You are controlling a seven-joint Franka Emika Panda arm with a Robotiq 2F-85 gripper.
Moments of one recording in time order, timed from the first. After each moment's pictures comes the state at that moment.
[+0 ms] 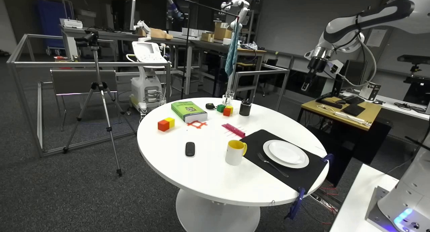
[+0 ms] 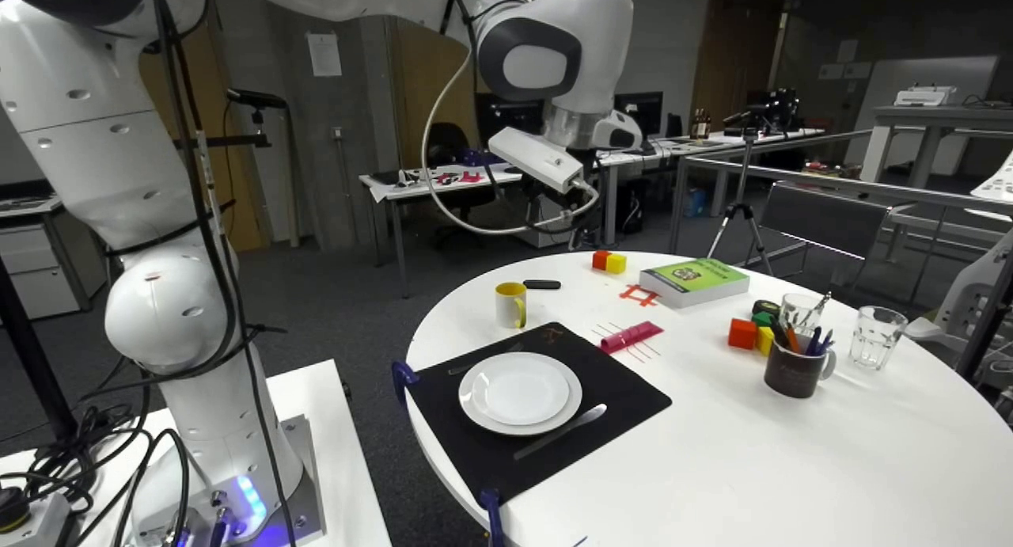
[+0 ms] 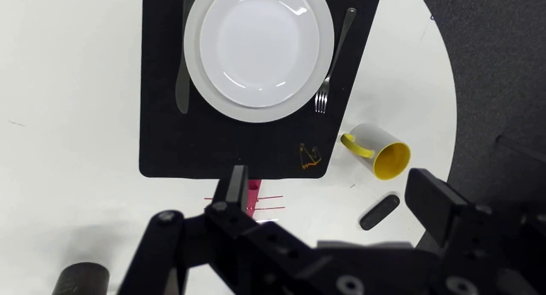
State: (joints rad) arm -0.01 -0.14 -0.26 -2.11 0.30 1.93 -0.61
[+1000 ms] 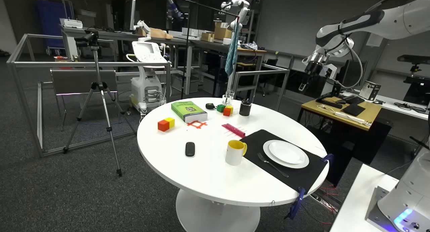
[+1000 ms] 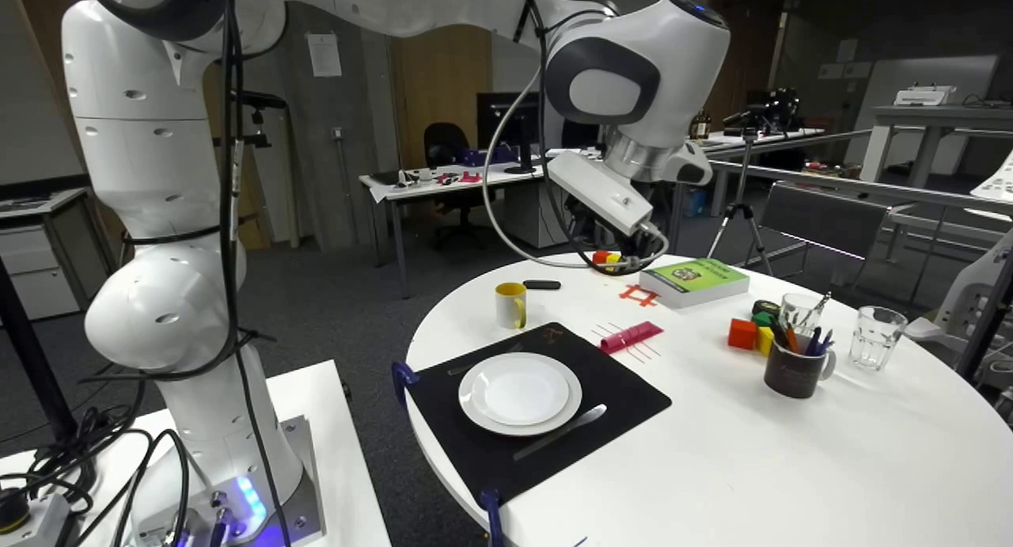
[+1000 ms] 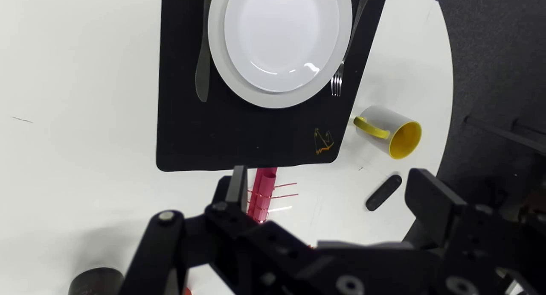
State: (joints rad) arm -0.17 0.09 -0.26 -1.91 0.44 1.82 -0.80
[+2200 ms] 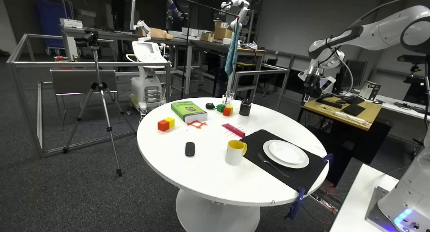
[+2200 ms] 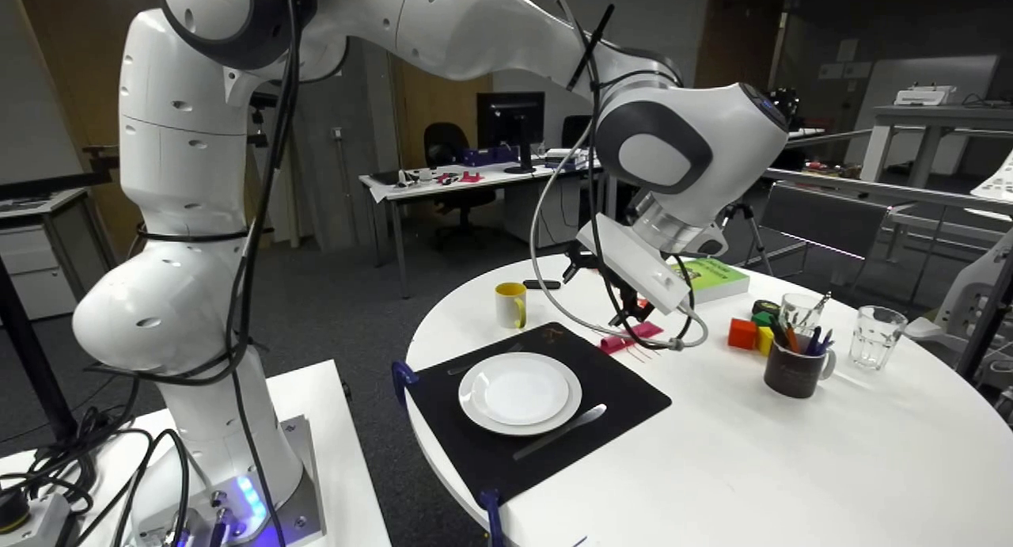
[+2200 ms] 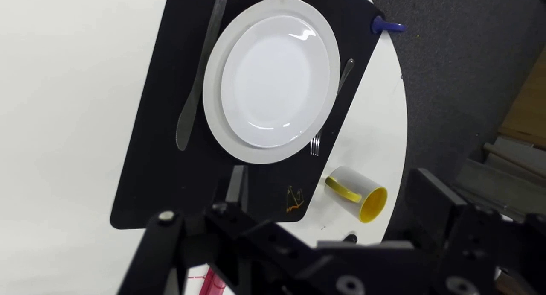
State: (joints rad) arm -0.29 0.29 -0.22 -1.81 0.46 1.64 -1.08
